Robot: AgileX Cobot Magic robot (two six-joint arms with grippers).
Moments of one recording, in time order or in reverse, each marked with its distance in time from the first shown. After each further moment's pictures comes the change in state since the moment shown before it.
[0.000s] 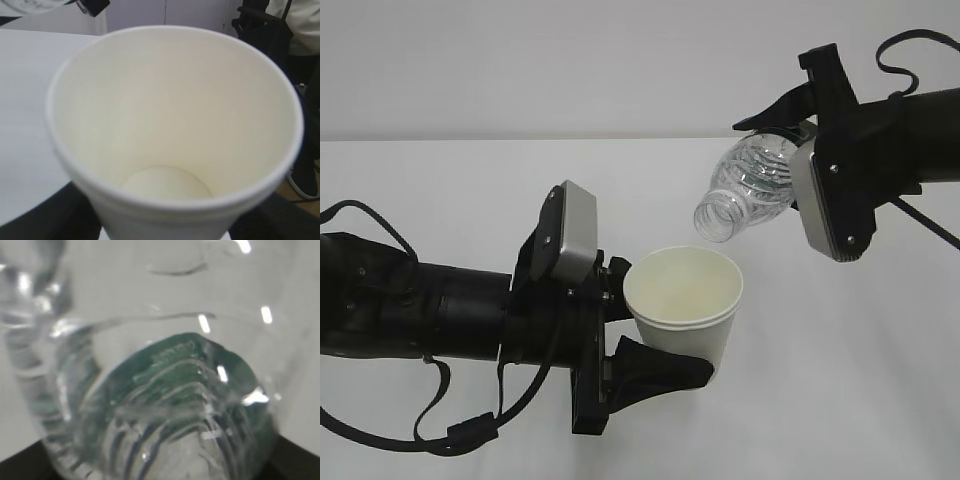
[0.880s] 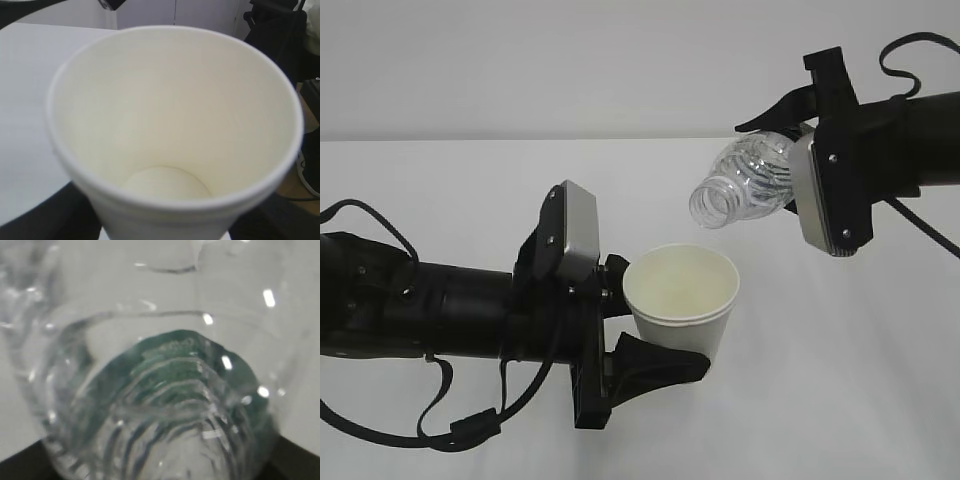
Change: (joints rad) left arm 0.000 0.000 0.000 -0.026 0.037 0.021; right arm 0.000 0.000 0.006 0.002 0.000 0.094
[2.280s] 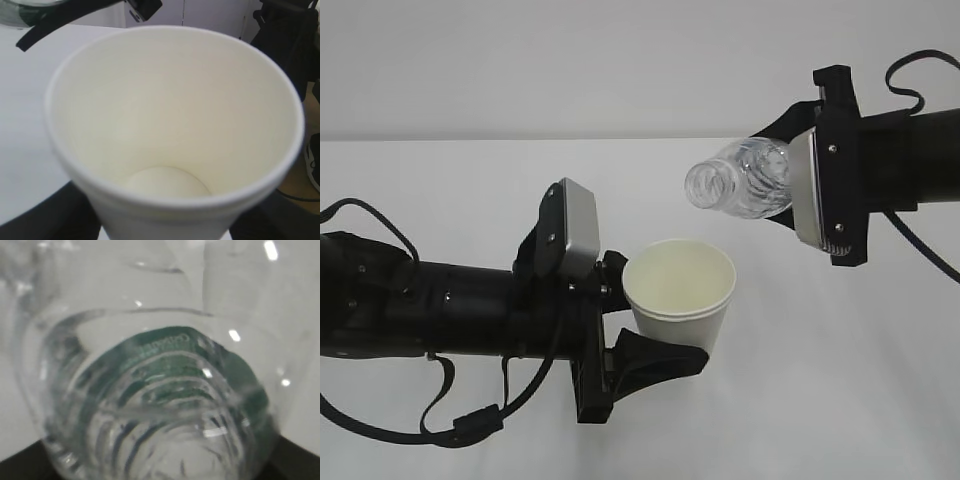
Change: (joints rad) left arm 0.000 0.000 0.000 -0.028 0.014 0.016; right arm 0.000 0.000 0.033 0.000 -0.002 0.197
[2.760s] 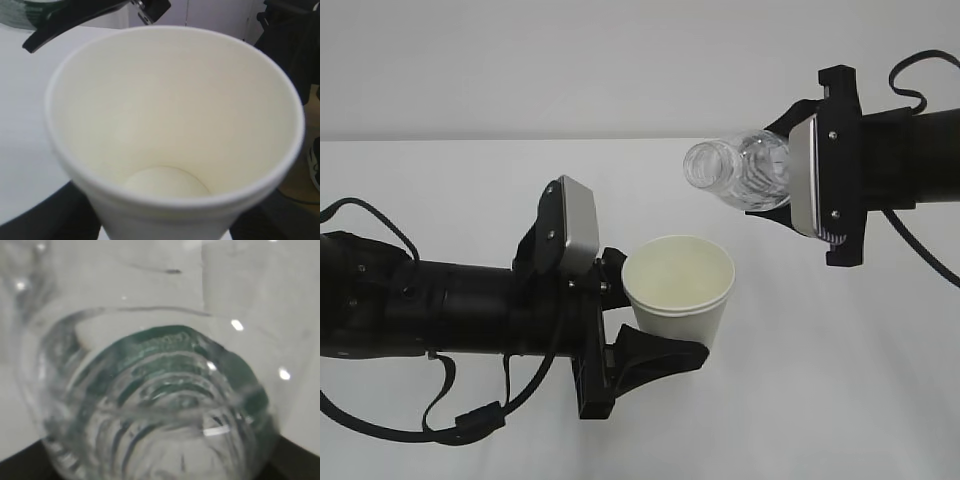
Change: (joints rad) left arm 0.000 0.000 0.000 -0.017 0.000 0.007; right arm 0.000 0.000 0.000 0.000 0.000 0.088
